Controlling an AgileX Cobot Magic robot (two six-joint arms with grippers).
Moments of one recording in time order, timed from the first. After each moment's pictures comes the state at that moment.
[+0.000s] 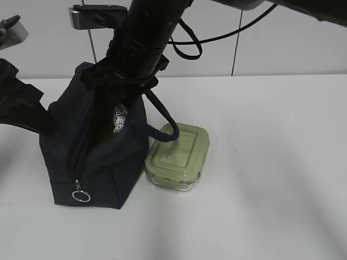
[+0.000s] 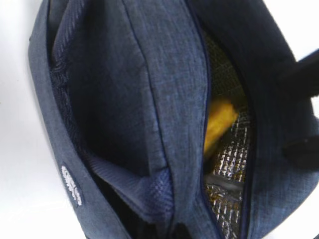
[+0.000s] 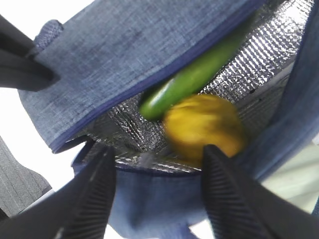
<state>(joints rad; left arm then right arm) -0.08 1.49 -1.08 -0.54 1.00 0.51 0.60 2.16 -2.12 0.34 1.24 -0.26</state>
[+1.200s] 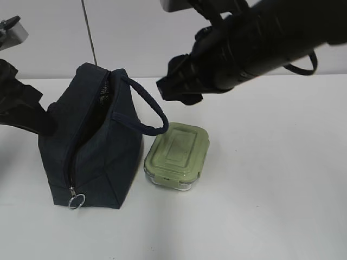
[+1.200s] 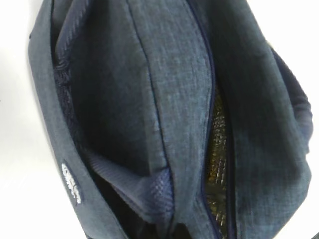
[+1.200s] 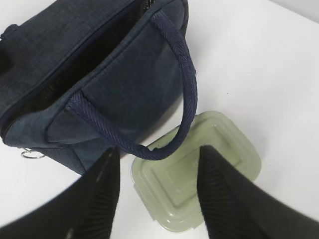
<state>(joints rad) -0.08 1.49 -1.08 -0.54 1.00 0.51 0.61 1.54 -1.25 0.09 0.53 -0.07</state>
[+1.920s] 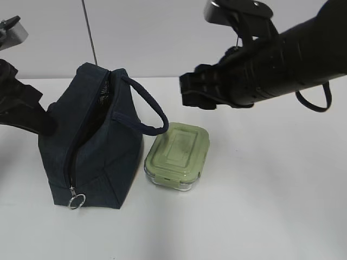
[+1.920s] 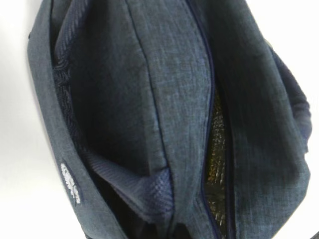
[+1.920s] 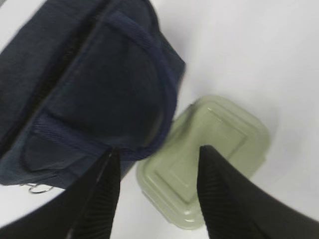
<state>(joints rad) -0.08 1.49 -1.08 -0.54 1.00 0.51 0.50 1.50 -1.07 0.28 0.35 0.02</state>
